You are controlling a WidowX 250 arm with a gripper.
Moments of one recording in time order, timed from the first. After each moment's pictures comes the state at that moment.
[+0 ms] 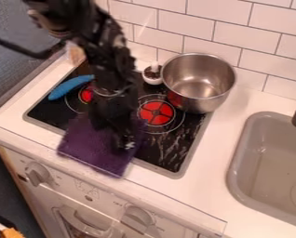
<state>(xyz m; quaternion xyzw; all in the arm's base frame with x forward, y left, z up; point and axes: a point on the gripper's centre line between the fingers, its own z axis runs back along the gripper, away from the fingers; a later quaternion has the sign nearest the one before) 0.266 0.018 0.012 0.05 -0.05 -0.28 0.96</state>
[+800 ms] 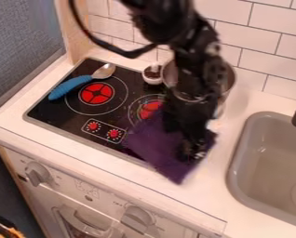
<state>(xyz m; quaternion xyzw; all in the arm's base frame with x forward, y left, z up) 0.299 -0.077 0.014 0.04 -0.06 -0.40 0.91</state>
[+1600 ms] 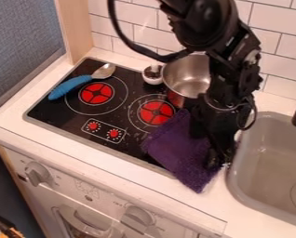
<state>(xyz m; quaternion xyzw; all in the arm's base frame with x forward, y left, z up) 0.302 -0.096 0.019 0.04 -0.05 -0.42 0.90</state>
